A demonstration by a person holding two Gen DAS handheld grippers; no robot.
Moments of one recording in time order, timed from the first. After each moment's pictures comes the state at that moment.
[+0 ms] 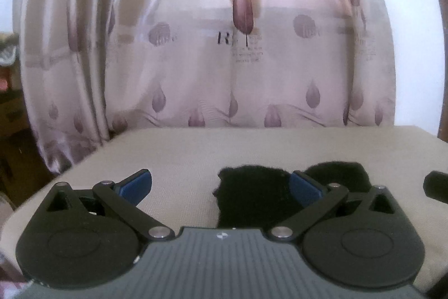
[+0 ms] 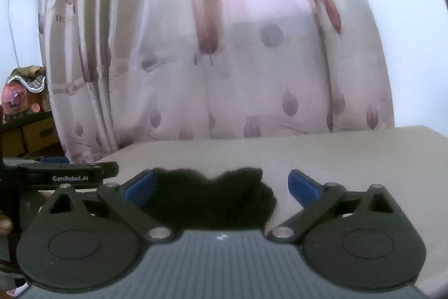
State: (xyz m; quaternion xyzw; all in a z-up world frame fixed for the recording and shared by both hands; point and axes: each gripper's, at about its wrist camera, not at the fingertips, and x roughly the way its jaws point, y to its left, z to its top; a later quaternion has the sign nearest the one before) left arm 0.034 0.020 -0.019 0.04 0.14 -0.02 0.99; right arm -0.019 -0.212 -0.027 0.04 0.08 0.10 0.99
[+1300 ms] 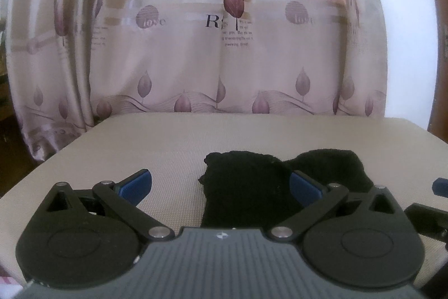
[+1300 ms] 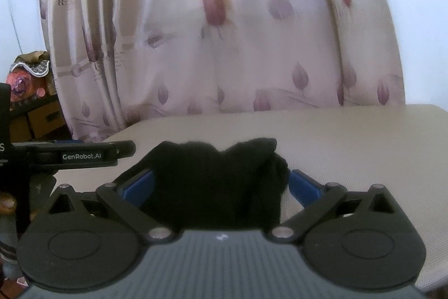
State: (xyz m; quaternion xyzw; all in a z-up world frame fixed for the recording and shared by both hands) left arm 0.052 0.021 -0.034 0.02 0.18 -0.05 0.98; right arm -0.015 -0.203 -0.045 0.04 0.14 0.12 0.98
